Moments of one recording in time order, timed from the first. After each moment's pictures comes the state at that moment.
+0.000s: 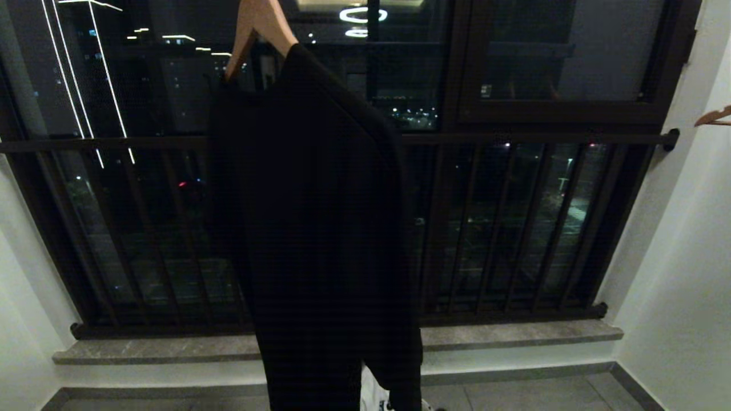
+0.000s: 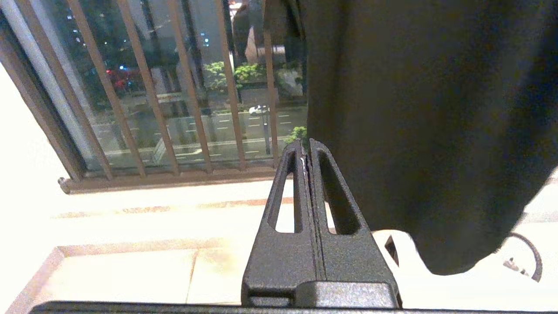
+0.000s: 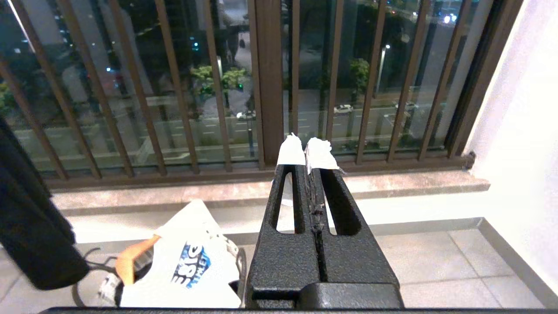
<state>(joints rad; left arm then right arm) 0.00 0.00 0.00 -0.01 -0.02 0.03 0.00 0.00 0.00 -0.01 -0.02 0.04</state>
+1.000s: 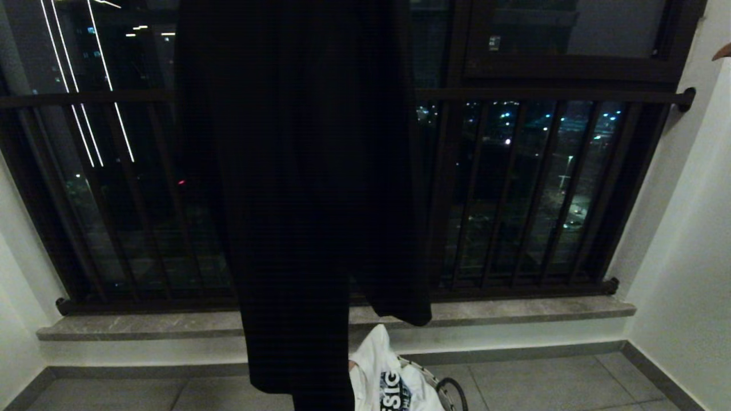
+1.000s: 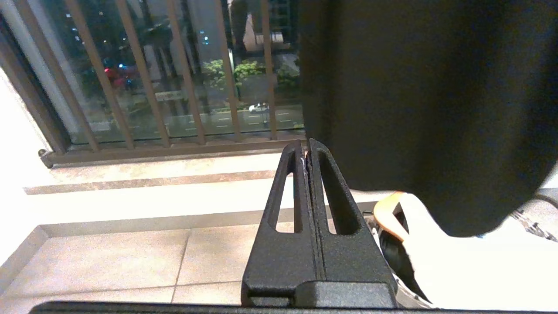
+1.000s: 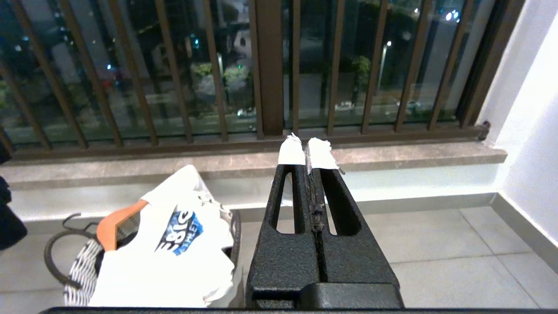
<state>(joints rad) 0.00 0.00 0.00 -0.01 -0.02 0.03 0.00 0.00 0.00 -0.01 -0.02 0.04</state>
